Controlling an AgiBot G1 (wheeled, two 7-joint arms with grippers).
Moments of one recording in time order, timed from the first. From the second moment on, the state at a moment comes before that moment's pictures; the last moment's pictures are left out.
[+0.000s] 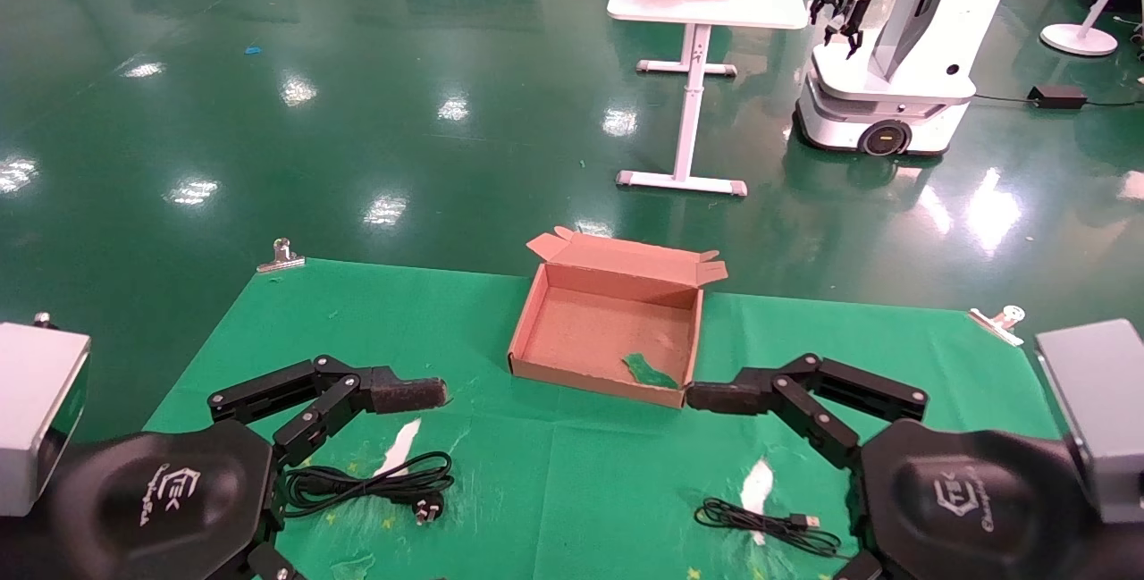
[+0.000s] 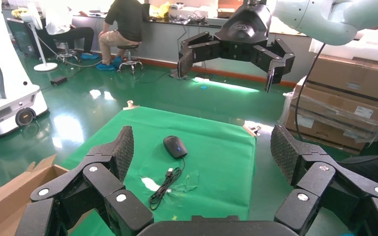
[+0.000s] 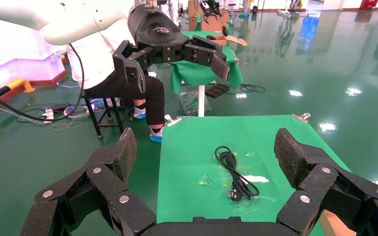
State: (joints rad) left arm -1.08 0.61 0.28 -1.28 0.73 1.49 -0.19; right arm 1.08 -0.61 -0.28 1.28 -0.73 -1.49 0.19
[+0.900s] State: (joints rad) left arm -1.08 0.60 0.29 -1.29 0.76 1.50 -0.19; right arm 1.06 -0.60 -0.30 1.29 -0.76 -1.49 0.20
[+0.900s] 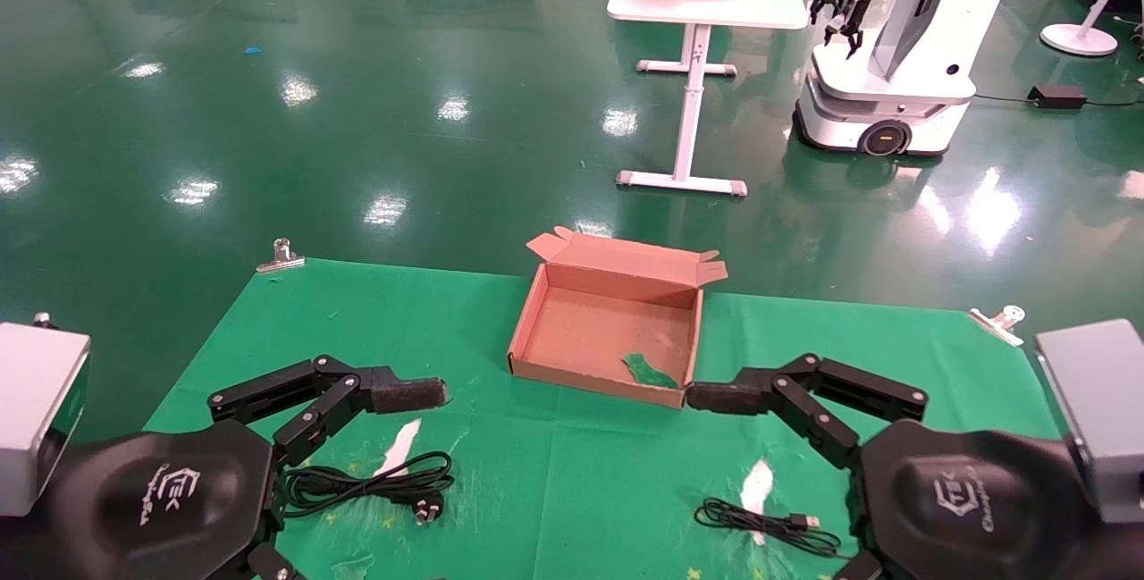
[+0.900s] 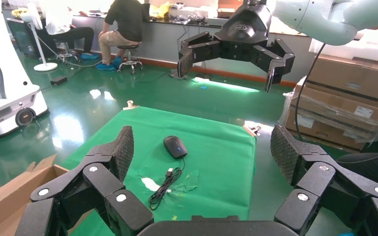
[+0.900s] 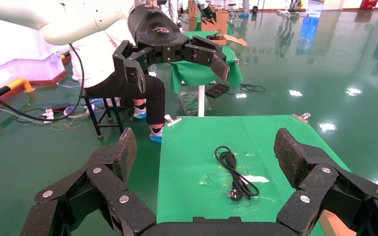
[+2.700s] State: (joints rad) left arm -1.52 1.08 0.81 -0.90 2.17 1.28 -0.50; right arm 1.05 -0.56 -0.43 1.33 -1.12 -1.38 0.33
